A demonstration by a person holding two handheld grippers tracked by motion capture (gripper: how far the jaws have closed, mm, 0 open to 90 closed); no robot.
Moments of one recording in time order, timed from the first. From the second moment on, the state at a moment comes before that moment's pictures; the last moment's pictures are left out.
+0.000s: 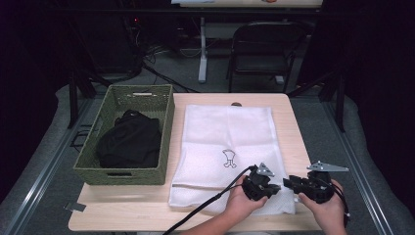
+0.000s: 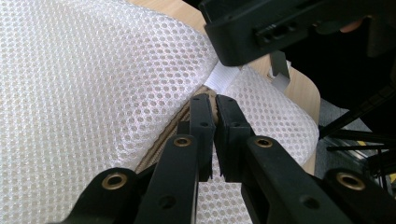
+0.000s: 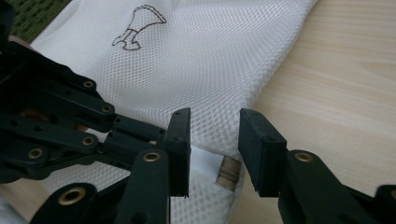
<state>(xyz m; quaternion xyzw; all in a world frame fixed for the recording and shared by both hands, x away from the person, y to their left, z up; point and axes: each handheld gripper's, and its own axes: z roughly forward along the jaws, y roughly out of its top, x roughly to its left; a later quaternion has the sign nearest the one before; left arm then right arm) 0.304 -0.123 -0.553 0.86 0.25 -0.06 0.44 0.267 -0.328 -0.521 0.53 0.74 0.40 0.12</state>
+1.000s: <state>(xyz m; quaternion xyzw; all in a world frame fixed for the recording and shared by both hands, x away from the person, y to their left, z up) 0.305 -0.119 -0.548 0.85 0.24 -0.06 0.46 0.262 -0.338 -0.537 0.55 0.73 0.41 0.05</state>
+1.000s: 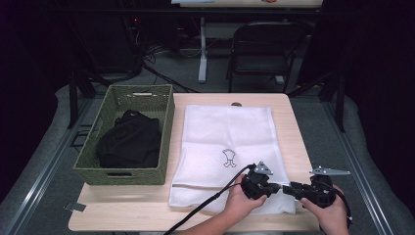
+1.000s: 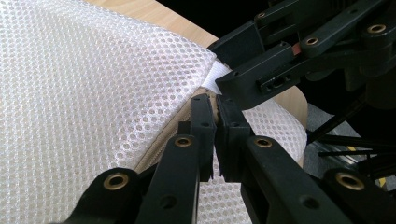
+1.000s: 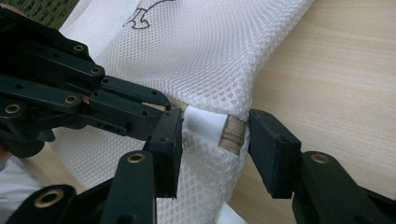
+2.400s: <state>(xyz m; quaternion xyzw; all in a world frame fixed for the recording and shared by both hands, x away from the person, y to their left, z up) 0.308 -0.117 -0.552 0.85 0.26 -0.07 0.45 0.262 -0.319 -0.529 0.52 0.75 0.39 0.08</state>
